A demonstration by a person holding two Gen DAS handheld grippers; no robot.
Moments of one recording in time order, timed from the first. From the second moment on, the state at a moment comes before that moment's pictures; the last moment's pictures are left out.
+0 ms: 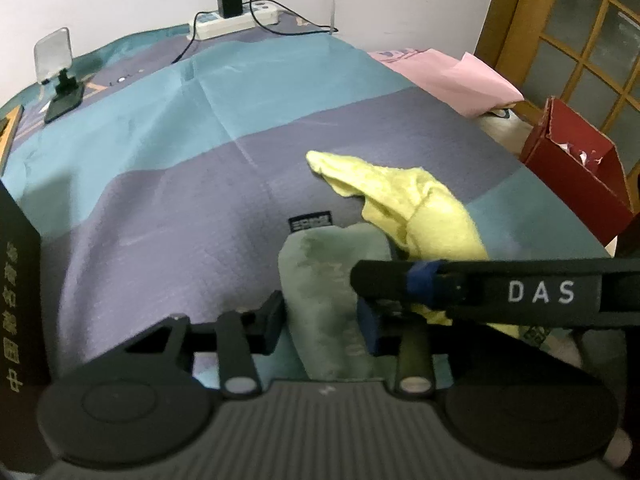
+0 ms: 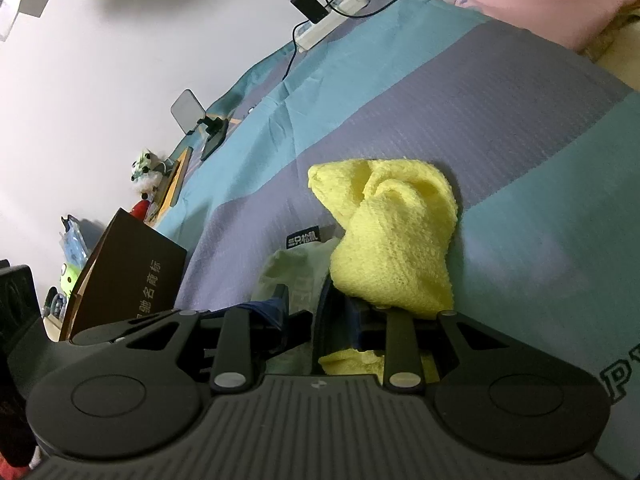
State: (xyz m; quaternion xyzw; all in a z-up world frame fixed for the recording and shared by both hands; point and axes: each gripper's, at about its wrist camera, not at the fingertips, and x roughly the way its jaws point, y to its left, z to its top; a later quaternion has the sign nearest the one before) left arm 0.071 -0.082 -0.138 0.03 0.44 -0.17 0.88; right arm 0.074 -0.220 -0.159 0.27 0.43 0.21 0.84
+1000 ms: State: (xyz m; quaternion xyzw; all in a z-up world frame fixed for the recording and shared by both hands) left arm 0.058 -0.055 -0.134 0.01 0.46 -0.16 0.87; right arm 0.073 -0.197 -0.155 0.26 0.43 0.24 0.83
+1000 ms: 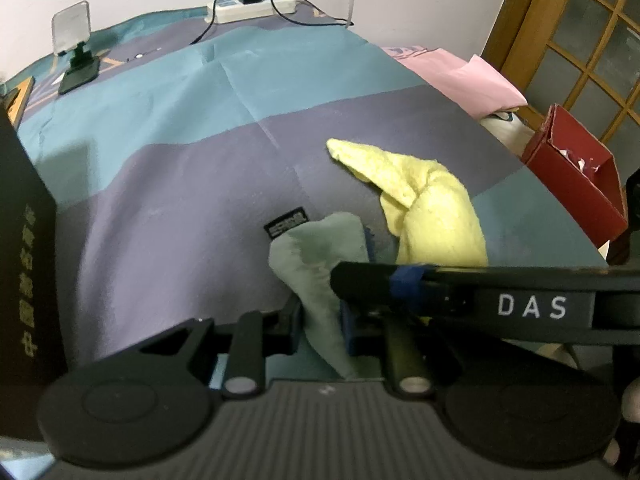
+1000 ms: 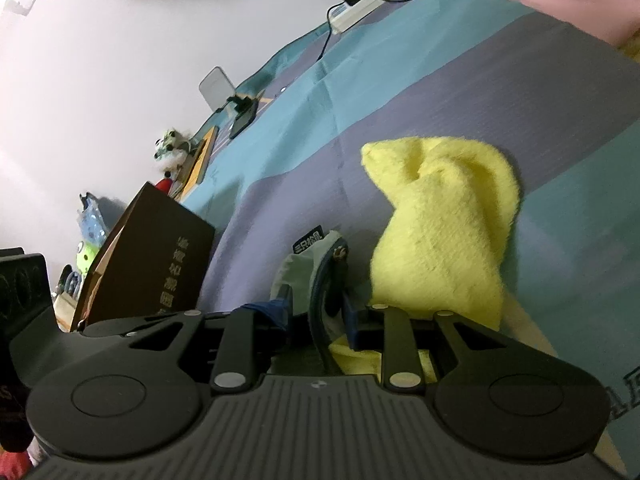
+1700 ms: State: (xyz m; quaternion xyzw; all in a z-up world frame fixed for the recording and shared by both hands) left arm -0.036 0.010 -0.118 -0.02 0.45 -0.11 0.88; right arm 0.038 -0.133 -0.145 0.21 0.47 0.37 0.78
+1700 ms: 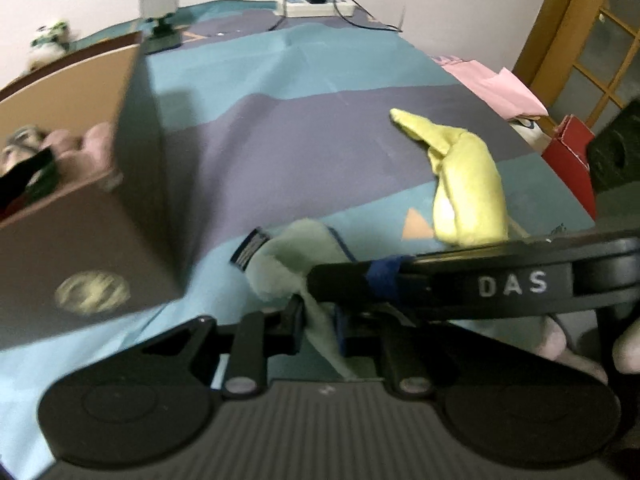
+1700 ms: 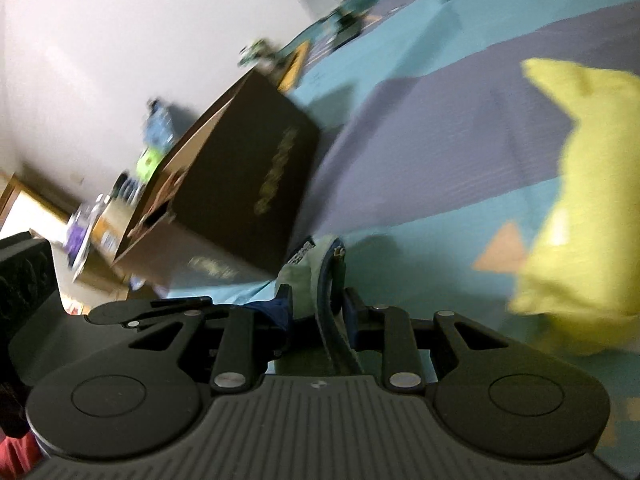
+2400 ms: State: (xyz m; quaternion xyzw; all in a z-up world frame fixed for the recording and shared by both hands) left arm -0.146 0.133 -0.053 -0.06 0.38 0.04 0.92; right arm -0.002 0.017 -0.096 0.14 0.44 0.57 0.68
